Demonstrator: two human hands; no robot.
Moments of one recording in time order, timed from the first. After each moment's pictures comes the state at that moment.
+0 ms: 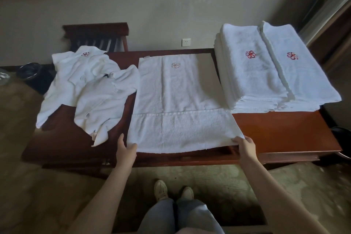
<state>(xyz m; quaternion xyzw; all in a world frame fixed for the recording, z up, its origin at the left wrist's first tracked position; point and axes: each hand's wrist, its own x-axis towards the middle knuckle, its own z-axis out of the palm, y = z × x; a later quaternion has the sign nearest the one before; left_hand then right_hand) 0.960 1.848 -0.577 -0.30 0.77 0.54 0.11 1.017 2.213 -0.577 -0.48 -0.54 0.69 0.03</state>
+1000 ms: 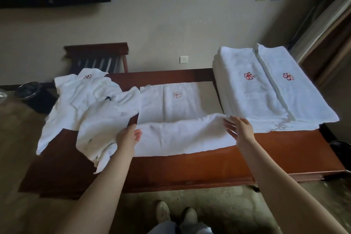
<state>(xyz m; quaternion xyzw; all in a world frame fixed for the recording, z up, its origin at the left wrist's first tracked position) 0.845 1.868 -0.502 -0.34 0.58 0.73 0.06 0.911 2.211 -0.497 -0.39 -0.53 0.74 0.08</state>
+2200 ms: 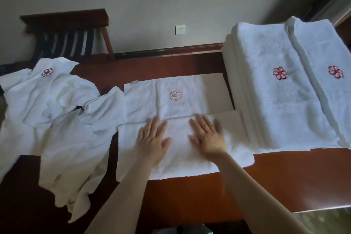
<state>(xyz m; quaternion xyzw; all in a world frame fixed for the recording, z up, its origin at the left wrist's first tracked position) 0.749 1.933 -0.629 0.19 0.97 0.06 0.16 0.798 2.167 -0.635 0.00 -0.99 0.12 -0.10</state>
